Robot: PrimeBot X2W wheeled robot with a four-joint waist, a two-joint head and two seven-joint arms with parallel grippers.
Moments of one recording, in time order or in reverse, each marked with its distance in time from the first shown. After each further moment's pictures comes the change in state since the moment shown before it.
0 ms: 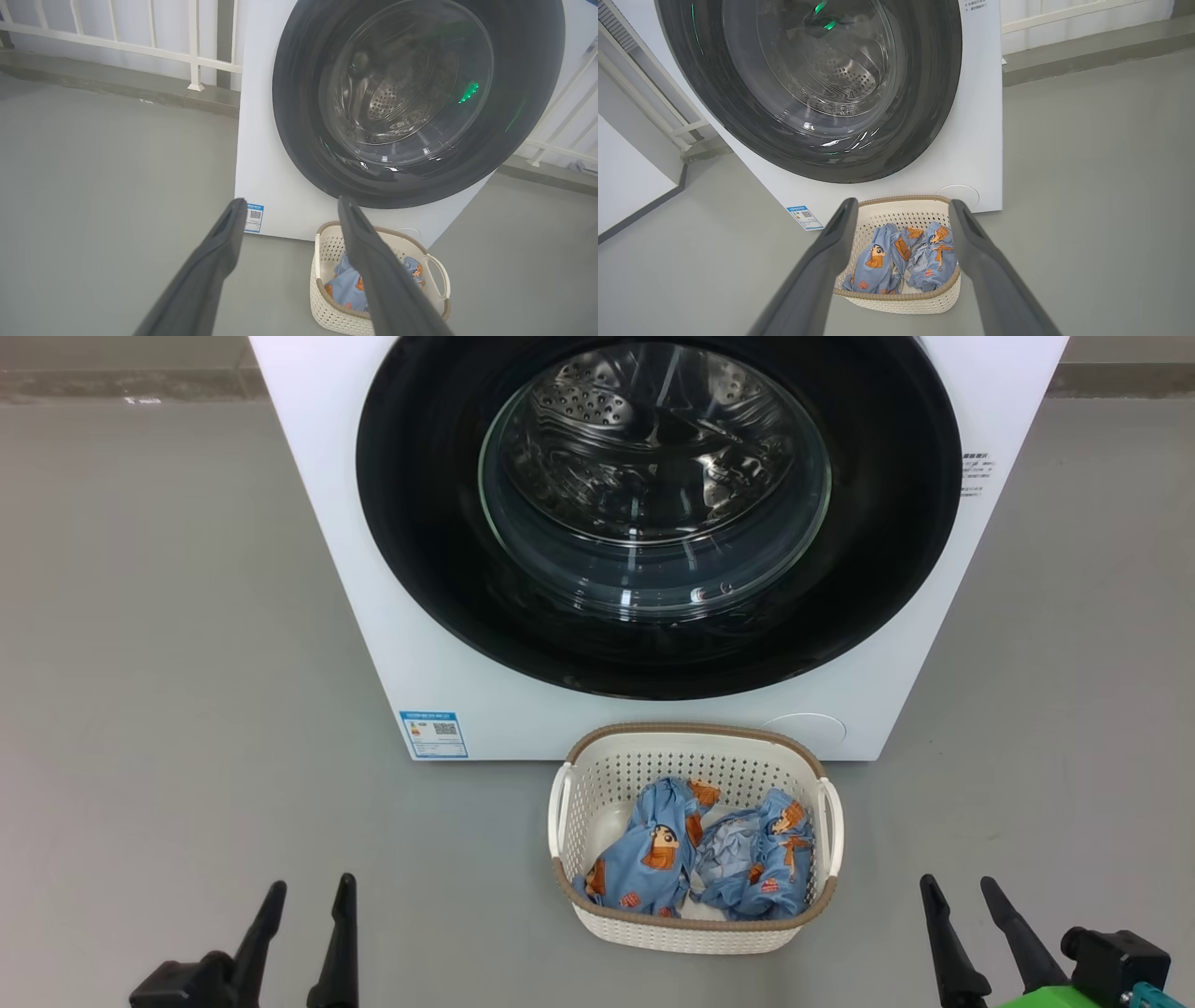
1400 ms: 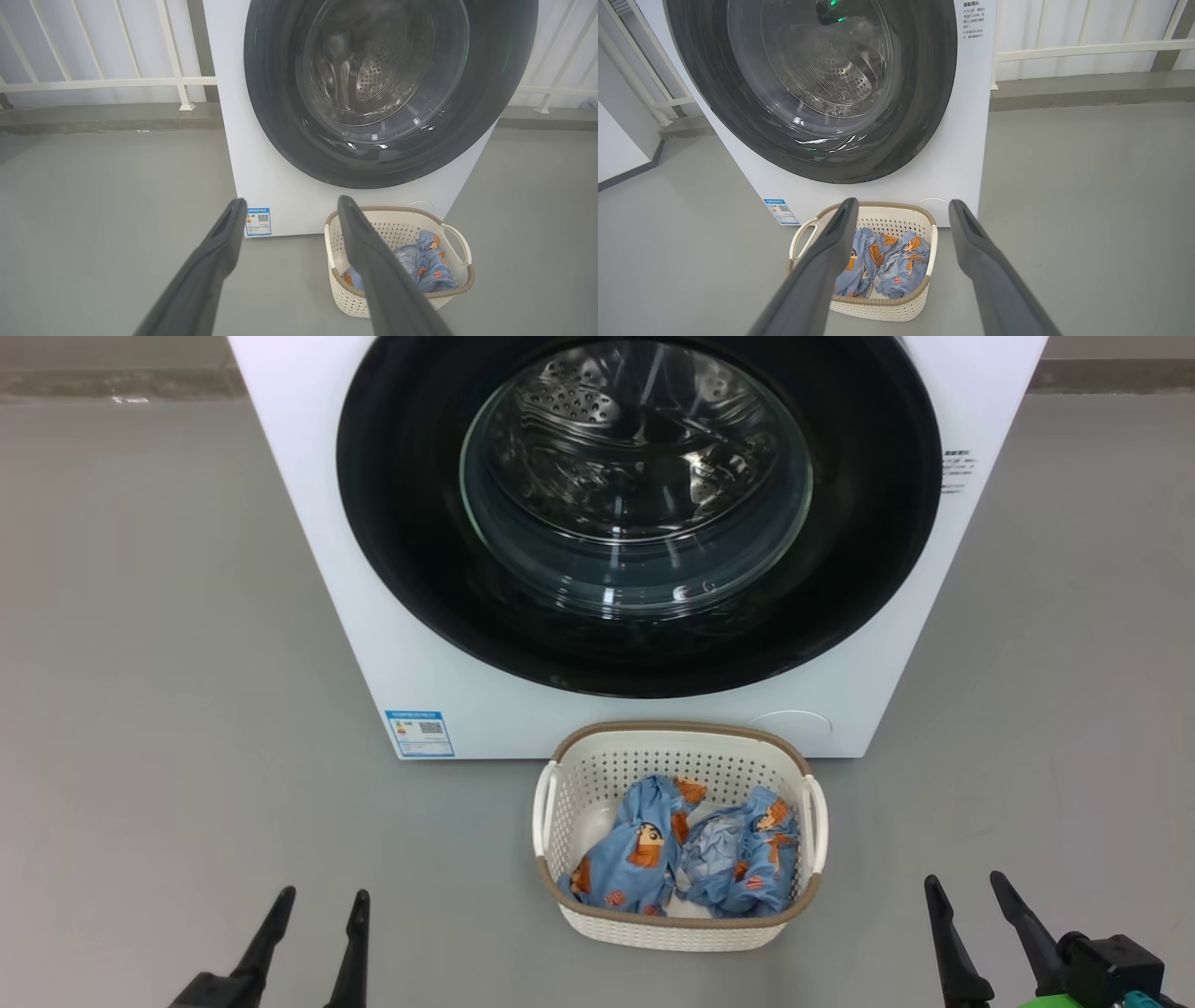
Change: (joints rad) left arm 0.019 0.026 -0.024 0.001 0.189 -0.001 -0.046; right arm 0.017 0.009 -0.030 -0.030 -0.175 0.000 -0.044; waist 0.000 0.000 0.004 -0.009
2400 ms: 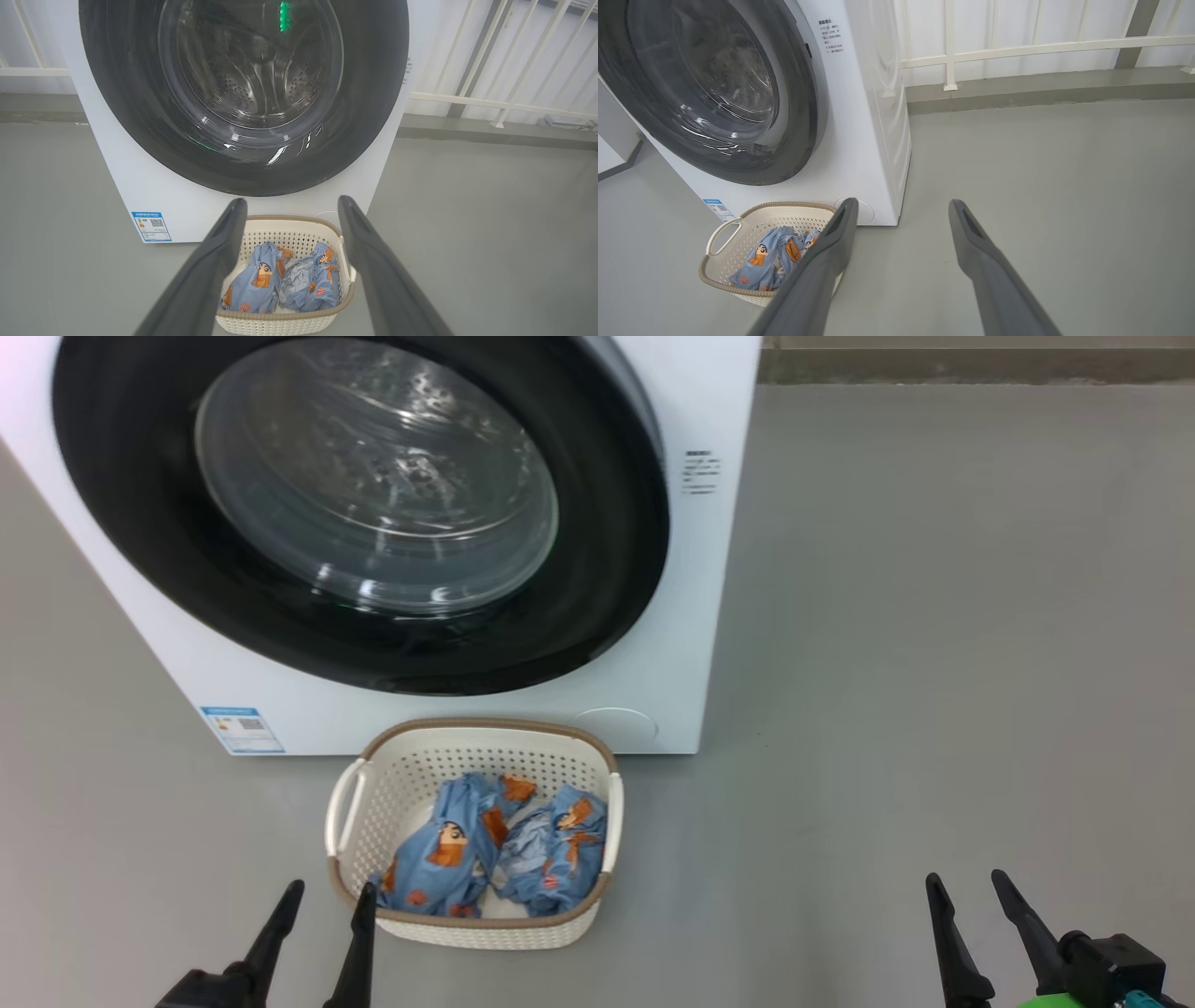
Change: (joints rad) left arm 0.000 -0.012 0.015 -0.013 -0.049 0.000 0.000; right arm 0.000 0.004 -0.002 -0.004 0.000 0.000 0.000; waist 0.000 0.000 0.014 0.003
